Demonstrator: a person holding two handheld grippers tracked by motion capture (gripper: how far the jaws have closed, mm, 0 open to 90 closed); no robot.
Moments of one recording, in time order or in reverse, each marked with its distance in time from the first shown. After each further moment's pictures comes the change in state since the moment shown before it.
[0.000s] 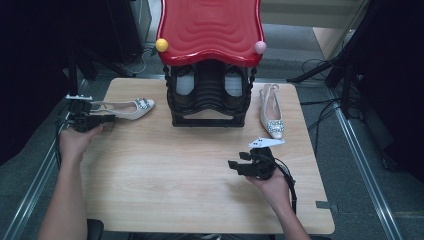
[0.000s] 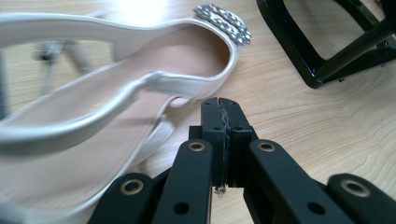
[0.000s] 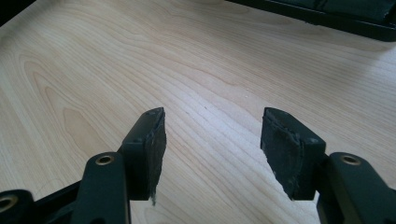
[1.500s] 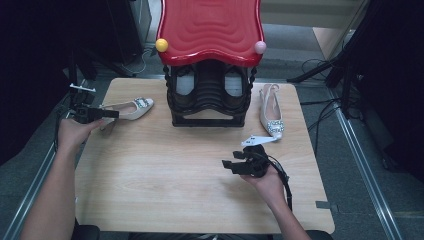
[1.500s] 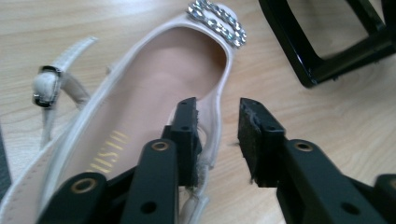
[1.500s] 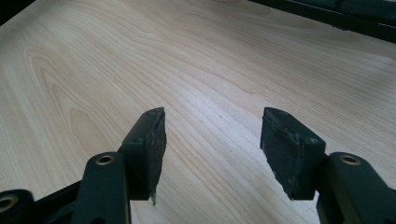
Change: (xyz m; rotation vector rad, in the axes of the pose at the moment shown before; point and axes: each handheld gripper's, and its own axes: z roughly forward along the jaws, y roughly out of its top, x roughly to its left) left arm -0.003 0.027 0.019 0.154 -0.008 0.012; right arm 0.006 0.008 0.014 0.027 0.032 -0.022
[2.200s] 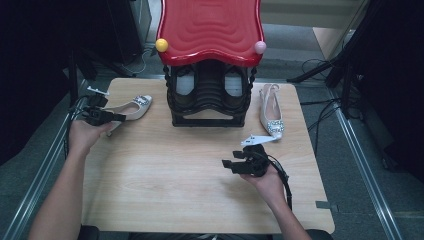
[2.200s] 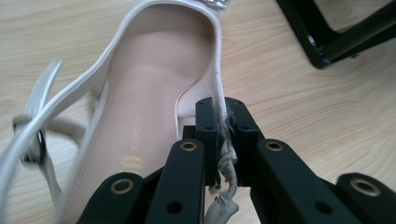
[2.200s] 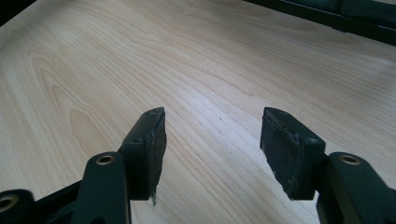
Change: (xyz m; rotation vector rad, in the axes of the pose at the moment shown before) left arm -0.032 0.002 0.023 0.043 0.039 0.015; right arm -0.001 0.002 0.000 -0.003 0.004 -0.004
